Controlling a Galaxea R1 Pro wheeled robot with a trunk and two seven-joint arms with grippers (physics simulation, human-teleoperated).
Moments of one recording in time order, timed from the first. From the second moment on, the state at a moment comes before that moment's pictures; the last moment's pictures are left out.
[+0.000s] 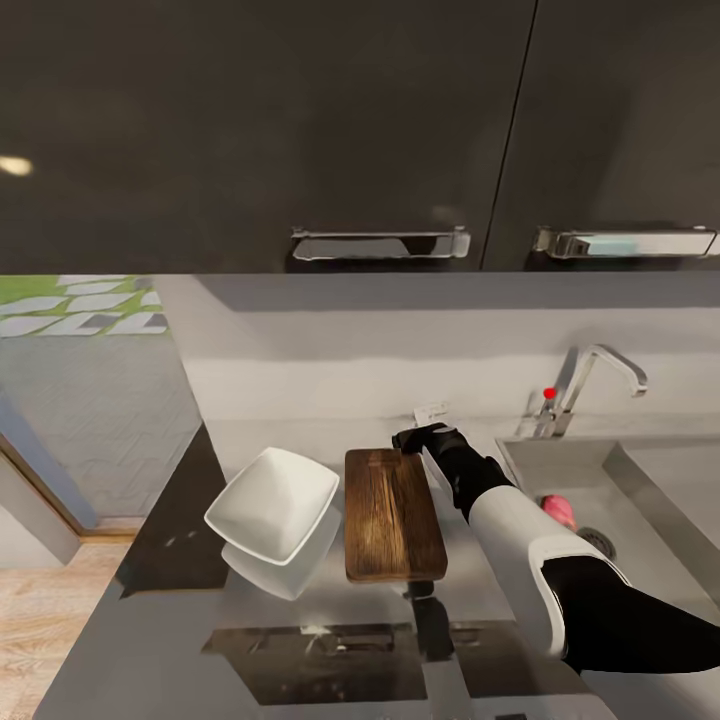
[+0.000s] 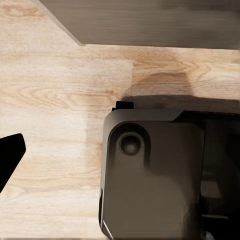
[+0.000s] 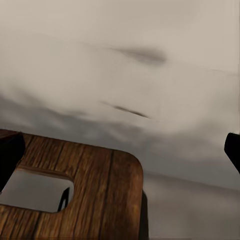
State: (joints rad) left arm 0.01 0.03 0.04 -0.49 0.03 0.00 0.00; right arm -1.08 0.17 0.02 -0.40 0.21 0.37 -0.01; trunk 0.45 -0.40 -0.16
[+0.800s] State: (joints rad) left arm 0.01 0.03 0.04 -0.49 0.03 0.00 0.00; right arm -1.08 0.17 0.02 -0.39 0.21 0.36 -0.01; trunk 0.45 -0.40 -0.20
